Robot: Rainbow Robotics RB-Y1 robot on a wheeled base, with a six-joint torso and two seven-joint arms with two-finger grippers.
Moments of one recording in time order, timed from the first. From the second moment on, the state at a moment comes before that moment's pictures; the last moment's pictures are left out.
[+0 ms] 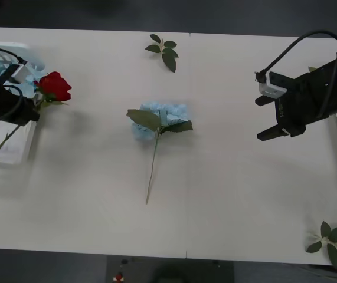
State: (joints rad) right arm -0.88 -1.23 0.85 -1.57 -1.91 1.00 2.71; left arm -0.71 1.11 -0.55 -1.21 1.56 1.08 -1.87
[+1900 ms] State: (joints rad) right arm -0.84 -1.02 0.90 -1.74 -2.36 0.46 2.12; left arm -0.55 0.58 0.03 -1.21 2.14 1.13 -2.58
